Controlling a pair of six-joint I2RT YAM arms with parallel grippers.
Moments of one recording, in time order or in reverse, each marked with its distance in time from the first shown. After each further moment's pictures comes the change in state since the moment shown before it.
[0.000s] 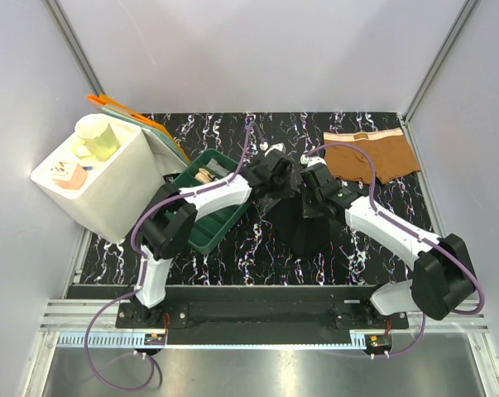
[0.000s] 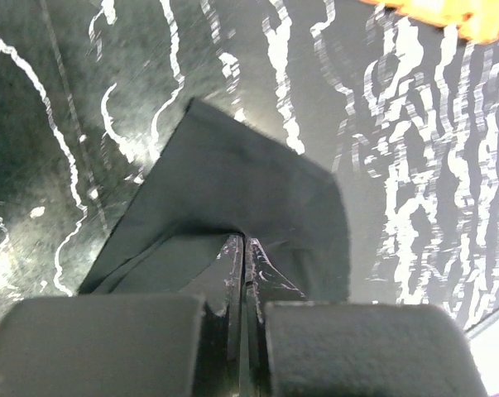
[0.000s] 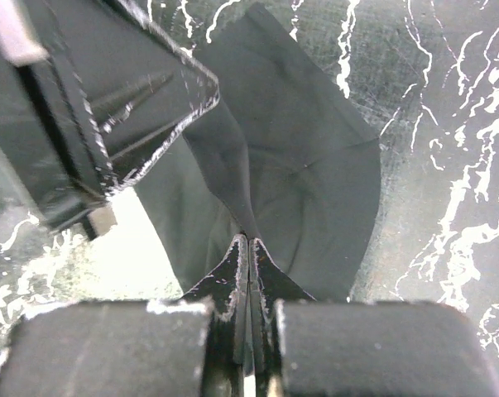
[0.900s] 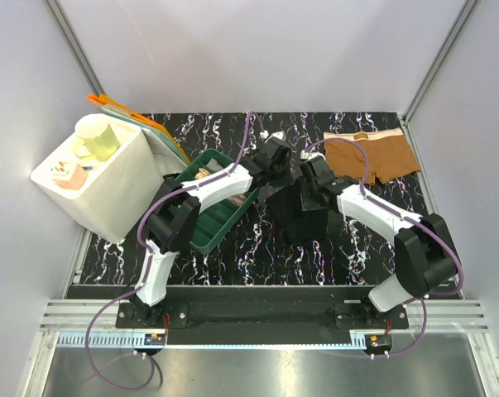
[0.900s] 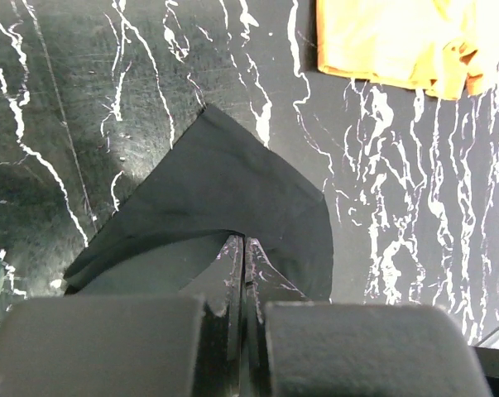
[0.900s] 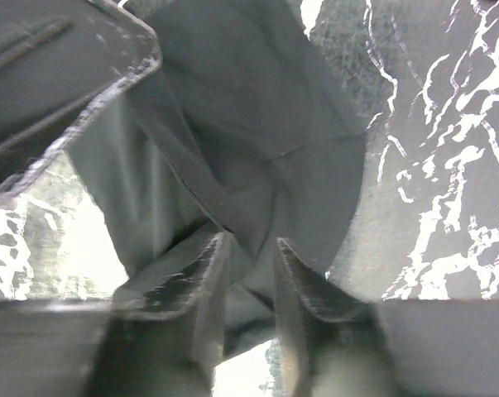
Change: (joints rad) left arm 0.050 0.075 0.157 -0.030 0.010 0.053; right arm -0.073 0.160 0.058 0.039 0.025 -0.054
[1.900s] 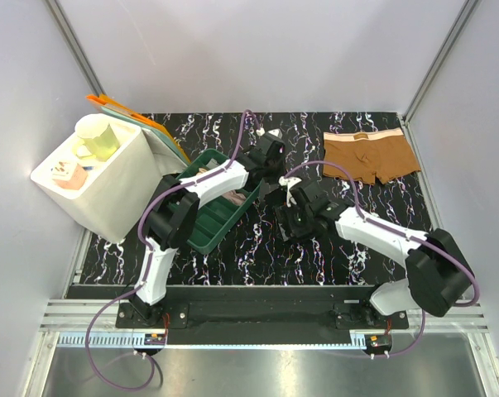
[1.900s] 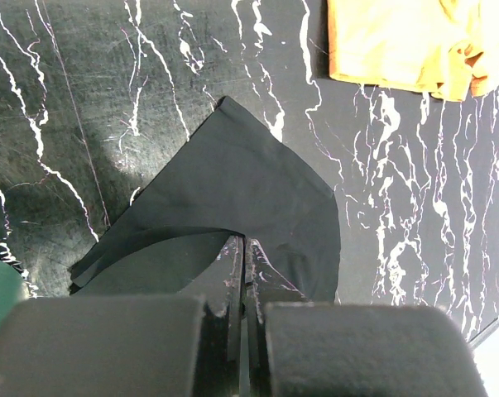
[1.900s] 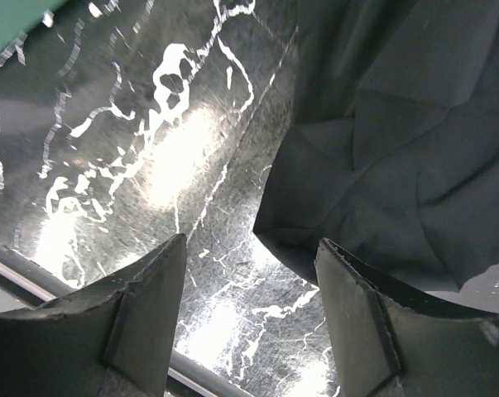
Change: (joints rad) left arm 0.048 0.025 0.015 0.004 0.077 0.030; right arm 0.177 -0.138 -0.177 0.078 -0.288 -0.004
